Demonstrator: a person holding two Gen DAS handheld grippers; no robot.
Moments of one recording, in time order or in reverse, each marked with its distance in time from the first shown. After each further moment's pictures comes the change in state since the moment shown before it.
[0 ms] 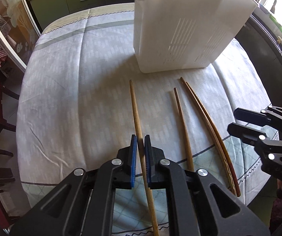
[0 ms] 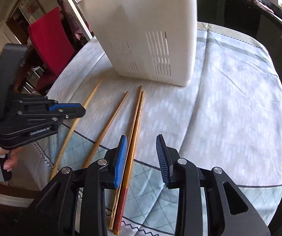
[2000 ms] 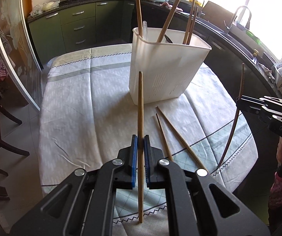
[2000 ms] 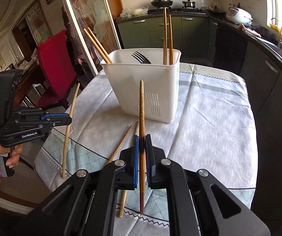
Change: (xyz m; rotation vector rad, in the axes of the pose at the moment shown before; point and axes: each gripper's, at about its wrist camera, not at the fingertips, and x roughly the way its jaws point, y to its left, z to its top) left arm -0.095 0.019 -0.021 0.054 -0.225 -0.095; right arm -0.063 0.054 0.005 -0.024 -0.236 -0.043
